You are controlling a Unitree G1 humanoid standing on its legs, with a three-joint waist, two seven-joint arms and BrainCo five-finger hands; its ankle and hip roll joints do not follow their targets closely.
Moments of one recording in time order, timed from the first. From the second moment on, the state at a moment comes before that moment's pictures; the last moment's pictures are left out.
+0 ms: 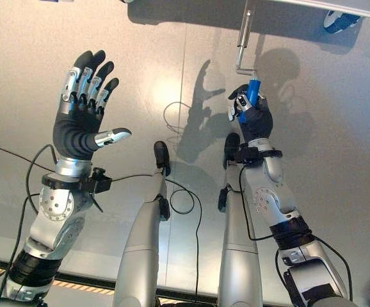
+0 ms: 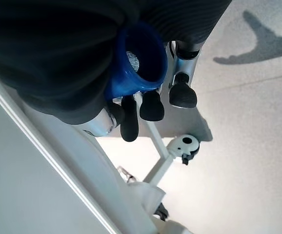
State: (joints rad) left arm -0.29 0.55 -0.18 -0.39 -0.43 -0.32 0.15; right arm -0.52 -0.44 0.20 0.04 0.89 -0.24 -0.11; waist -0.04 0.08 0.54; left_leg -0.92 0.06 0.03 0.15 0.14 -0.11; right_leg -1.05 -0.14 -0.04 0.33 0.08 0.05
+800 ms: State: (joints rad) left arm -0.25 0.59 -0.18 -0.45 -0.48 -0.35 0.12; right arm -0.63 -0.44 0.11 0.47 0.62 -0.33 -0.26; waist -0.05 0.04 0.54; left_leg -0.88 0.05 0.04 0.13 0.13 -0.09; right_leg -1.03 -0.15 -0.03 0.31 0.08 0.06
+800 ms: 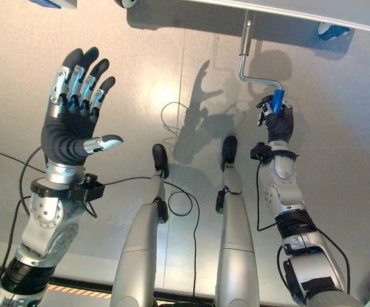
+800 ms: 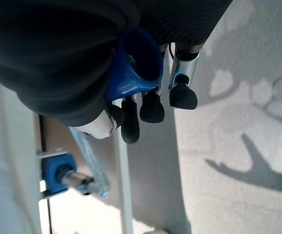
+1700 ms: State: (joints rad) left arm -0.42 0.59 -0.33 -0.44 -0.50 -0.35 0.13; right arm -1.17 -0.45 0.27 1.28 0.51 -0.11 -0.22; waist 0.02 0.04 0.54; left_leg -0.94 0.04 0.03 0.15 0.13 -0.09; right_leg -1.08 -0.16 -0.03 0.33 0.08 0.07
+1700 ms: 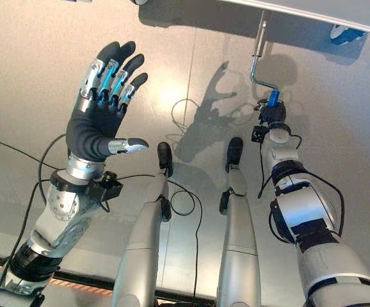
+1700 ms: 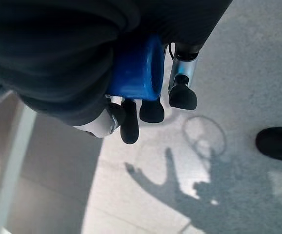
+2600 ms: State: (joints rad) left arm -0.42 0.49 -0.28 -0.40 -0.50 -0.32 0.22; right arm -1.15 -0.29 0.55 0.77 0.21 -0.02 -0.25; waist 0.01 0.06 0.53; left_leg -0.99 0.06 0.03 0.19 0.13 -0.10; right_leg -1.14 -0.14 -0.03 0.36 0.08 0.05
